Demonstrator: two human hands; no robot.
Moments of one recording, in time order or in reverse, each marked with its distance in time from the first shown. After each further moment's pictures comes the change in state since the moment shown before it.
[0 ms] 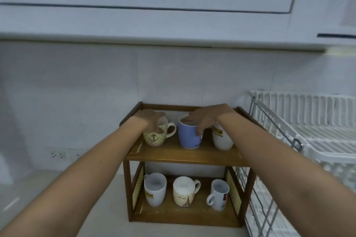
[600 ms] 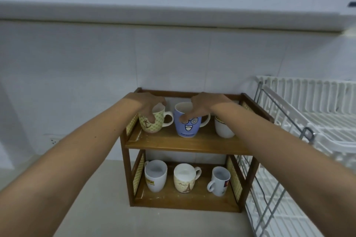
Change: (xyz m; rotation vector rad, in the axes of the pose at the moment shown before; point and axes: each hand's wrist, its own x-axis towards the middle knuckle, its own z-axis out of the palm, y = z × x) left_hand 0.007 -0.011 -0.016 0.070 -0.159 0.032; right_hand 0.003 -0.019 0.007 0.145 0.121 0.206
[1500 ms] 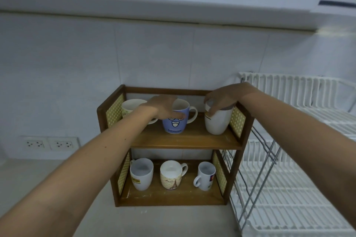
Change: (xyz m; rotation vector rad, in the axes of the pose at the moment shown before) left_hand 0.046 0.079 0.022 -0.360 0.295 0.180; right_hand -0.034 0.088 -0.019 -0.098 -0.179 0.117
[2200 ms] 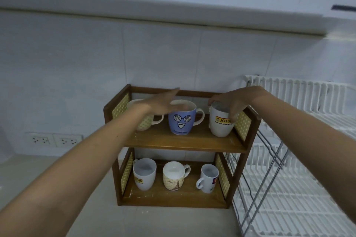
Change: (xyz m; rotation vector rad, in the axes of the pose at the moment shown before) left_hand -0.023 -0.008 -0.024 -0.251 -0.067 0.021; right_hand -0.007 0.005 0.000 -0.091 -0.074 -0.086
